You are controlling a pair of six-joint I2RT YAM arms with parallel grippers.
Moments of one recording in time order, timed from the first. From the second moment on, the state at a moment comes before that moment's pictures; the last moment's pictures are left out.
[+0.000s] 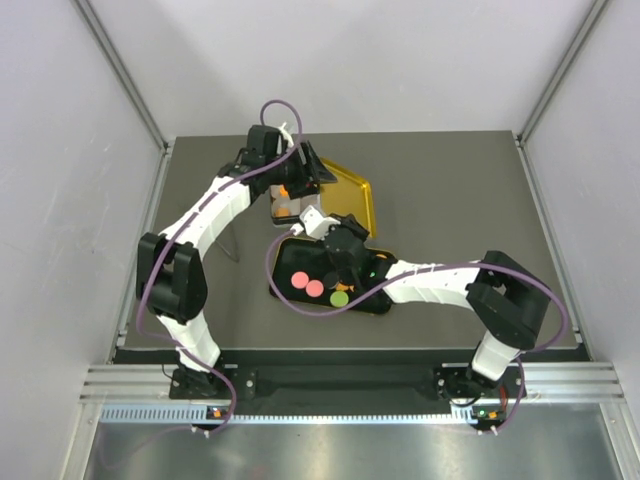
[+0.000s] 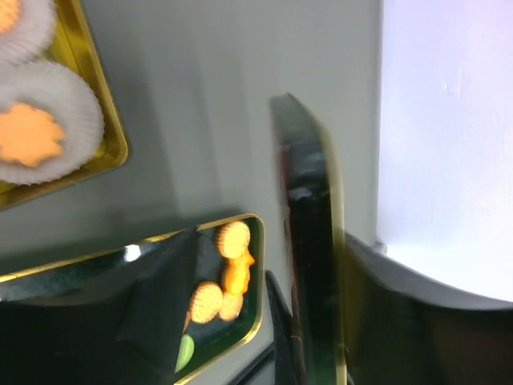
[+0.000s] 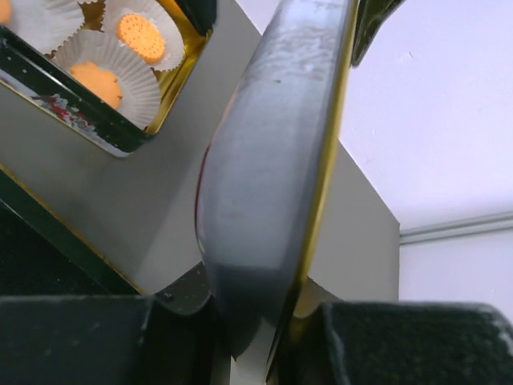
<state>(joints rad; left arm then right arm) -0.35 1.78 1.52 -0.35 0.49 -0.77 1.03 1.68 0.95 0.44 0.83 -0.62</state>
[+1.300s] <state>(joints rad) -0.15 1.58 1.45 -0.23 0.08 -0.62 0.50 2.29 1.90 -0.07 -0.86 0.61</state>
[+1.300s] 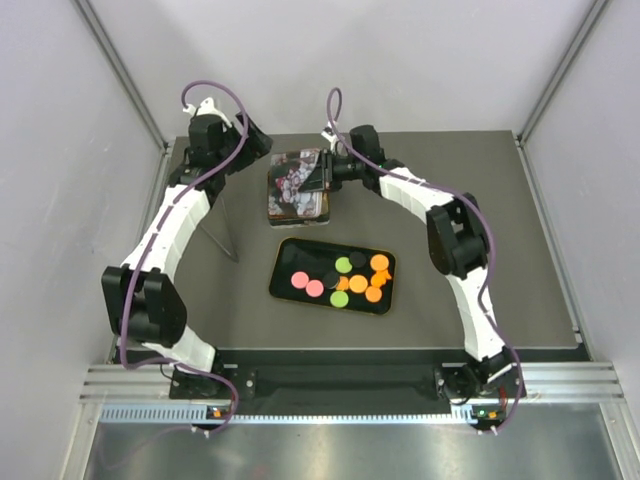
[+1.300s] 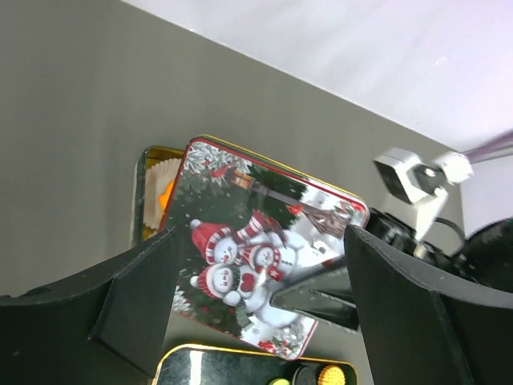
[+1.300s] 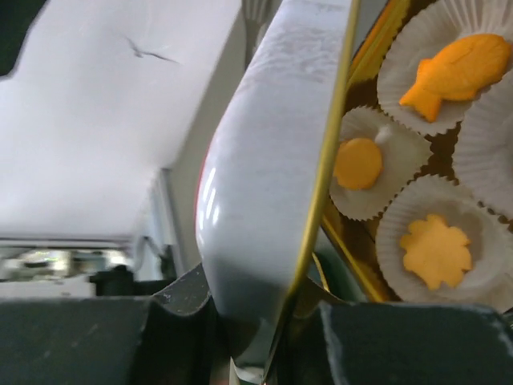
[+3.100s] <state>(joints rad) -0.15 1.81 1.32 -0.27 -0.03 -0.58 0.46 2.66 1.95 0.76 -1.10 1.49</state>
